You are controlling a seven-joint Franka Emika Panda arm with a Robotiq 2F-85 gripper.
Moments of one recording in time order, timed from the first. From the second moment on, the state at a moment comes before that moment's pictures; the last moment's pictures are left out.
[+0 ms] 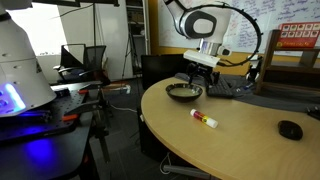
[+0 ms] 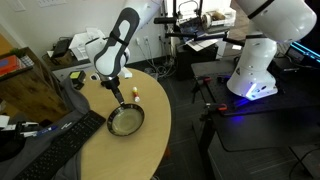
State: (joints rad) arm -0.20 0.86 0.11 -1.62 0.11 2.39 -0.72
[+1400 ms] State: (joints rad) arm -0.30 1.17 0.23 -1.22 0.13 2.12 -0.90
